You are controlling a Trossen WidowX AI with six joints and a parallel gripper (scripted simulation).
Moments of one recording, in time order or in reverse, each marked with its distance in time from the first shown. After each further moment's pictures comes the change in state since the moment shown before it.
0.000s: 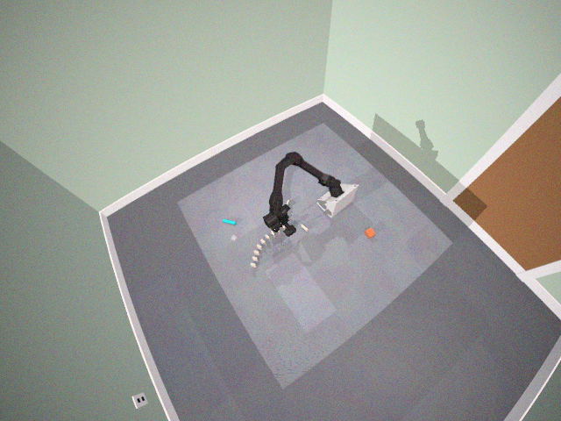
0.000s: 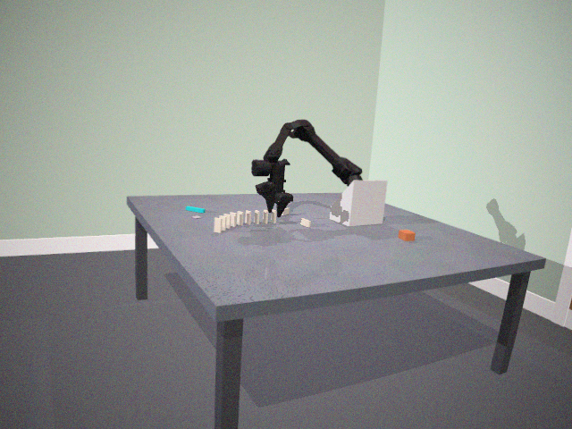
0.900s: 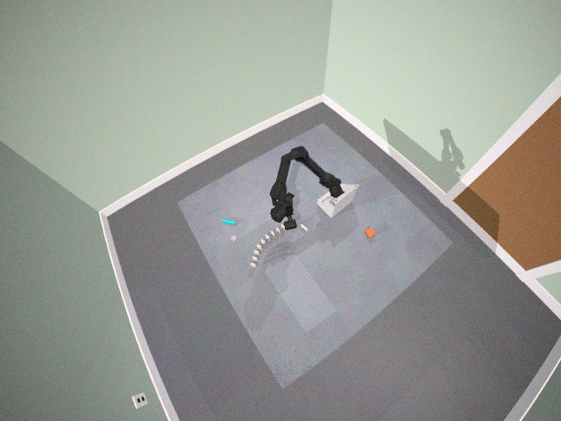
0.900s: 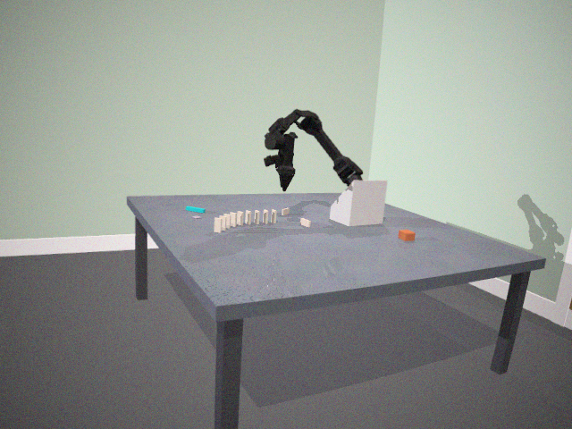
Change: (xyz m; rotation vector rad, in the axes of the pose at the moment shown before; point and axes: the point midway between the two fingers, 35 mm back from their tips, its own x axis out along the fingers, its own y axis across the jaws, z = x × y) arm -0.107 0.019 -0.021 0.392 -0.003 0.002
